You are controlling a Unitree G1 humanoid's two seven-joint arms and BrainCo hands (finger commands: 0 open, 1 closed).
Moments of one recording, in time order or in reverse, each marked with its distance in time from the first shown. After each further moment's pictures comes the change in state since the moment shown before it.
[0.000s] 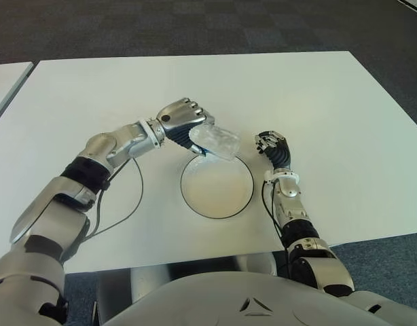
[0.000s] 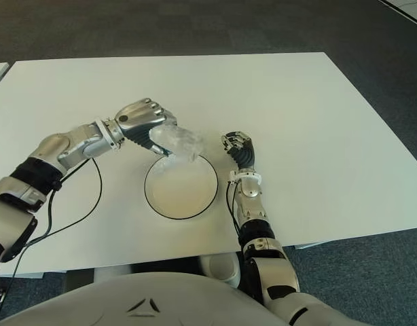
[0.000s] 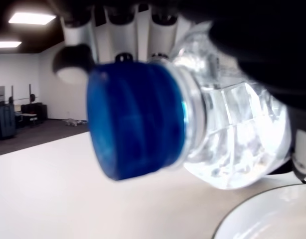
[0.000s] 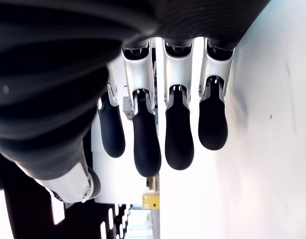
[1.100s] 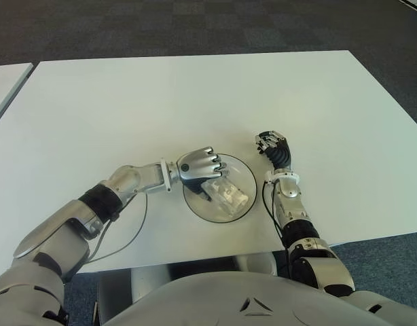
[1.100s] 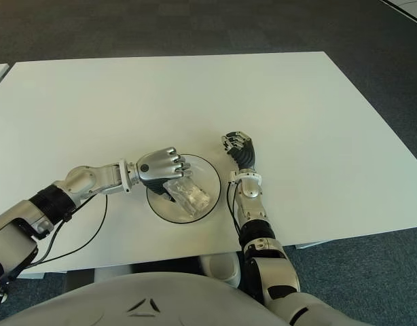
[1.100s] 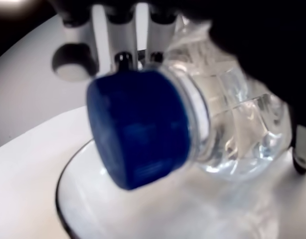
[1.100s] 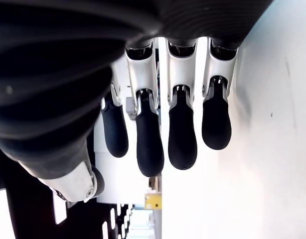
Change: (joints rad) left arm 0.136 -0.017 -0.249 -0.115 0.433 0.094 0.346; right arm 0.001 -0.003 0.001 0.010 -0.003 -0.015 -0.001
